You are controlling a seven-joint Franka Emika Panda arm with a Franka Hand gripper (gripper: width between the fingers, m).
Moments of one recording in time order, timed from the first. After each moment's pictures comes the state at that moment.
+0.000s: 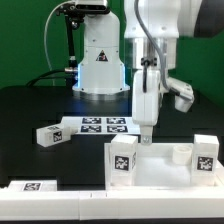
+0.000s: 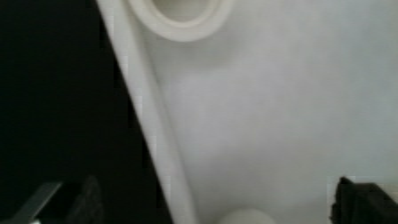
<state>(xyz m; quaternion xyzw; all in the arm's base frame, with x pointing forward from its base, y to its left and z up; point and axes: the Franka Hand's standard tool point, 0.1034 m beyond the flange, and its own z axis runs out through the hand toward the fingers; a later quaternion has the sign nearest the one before) 0.512 0.058 0.035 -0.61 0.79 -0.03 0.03</state>
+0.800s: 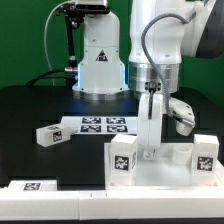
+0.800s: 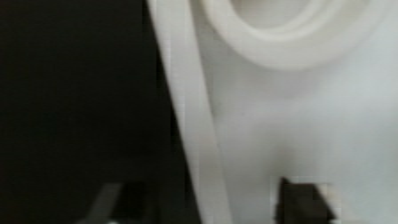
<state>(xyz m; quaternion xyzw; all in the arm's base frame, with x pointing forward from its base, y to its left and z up) 0.504 0.061 0.009 -0.63 0.78 -0.02 0.01</state>
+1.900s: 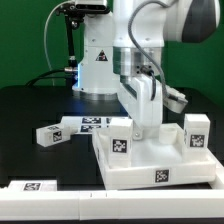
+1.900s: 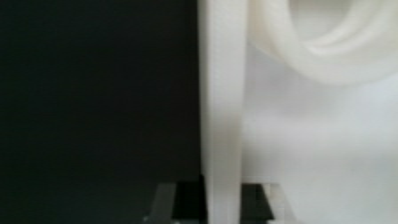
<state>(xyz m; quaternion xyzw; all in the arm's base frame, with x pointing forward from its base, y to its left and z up) 0.477 0.029 0.037 -0.79 0.62 -0.02 0.01</state>
